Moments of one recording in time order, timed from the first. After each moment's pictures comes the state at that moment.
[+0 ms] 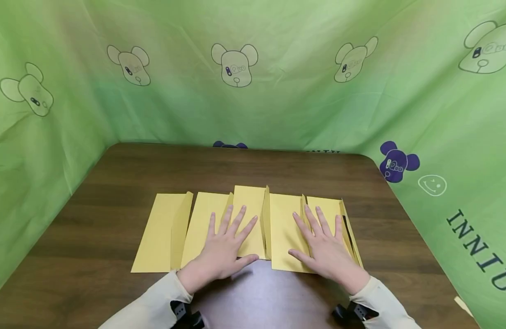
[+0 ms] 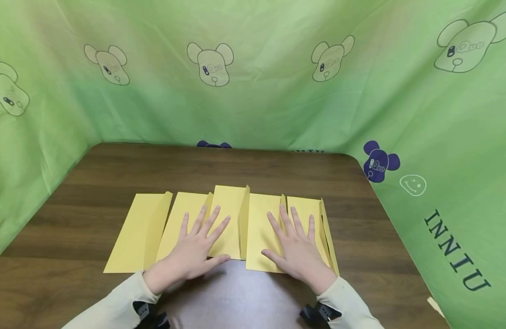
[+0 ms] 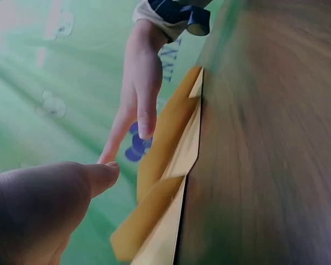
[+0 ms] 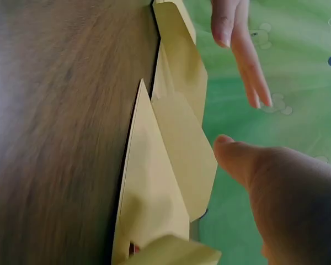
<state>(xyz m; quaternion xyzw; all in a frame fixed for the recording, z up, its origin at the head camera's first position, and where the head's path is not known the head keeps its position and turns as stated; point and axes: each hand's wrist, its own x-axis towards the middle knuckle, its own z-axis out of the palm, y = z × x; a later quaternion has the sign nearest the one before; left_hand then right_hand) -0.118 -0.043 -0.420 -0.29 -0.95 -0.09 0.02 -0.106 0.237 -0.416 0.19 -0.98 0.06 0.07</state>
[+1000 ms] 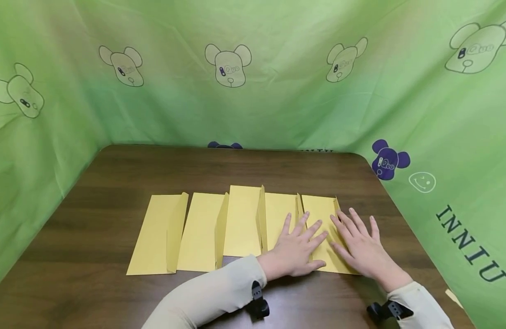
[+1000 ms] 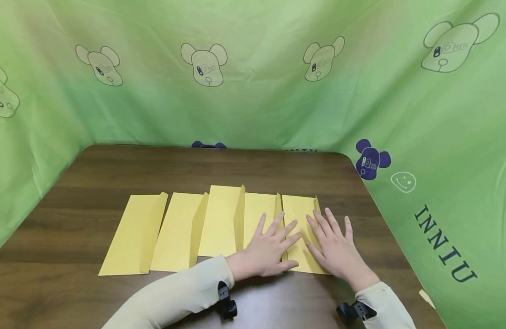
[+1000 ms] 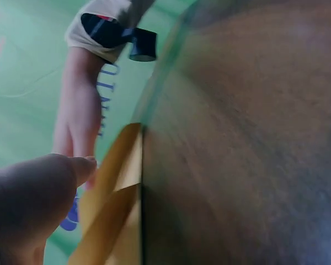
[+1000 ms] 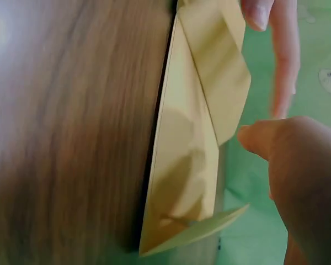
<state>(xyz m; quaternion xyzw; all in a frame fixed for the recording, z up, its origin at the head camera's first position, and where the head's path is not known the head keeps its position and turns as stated) -0.125 0.119 -0.432 -0.40 -0.91 0.03 0.04 -0.101 0.336 -0.429 0.21 -0.97 0.04 0.14</state>
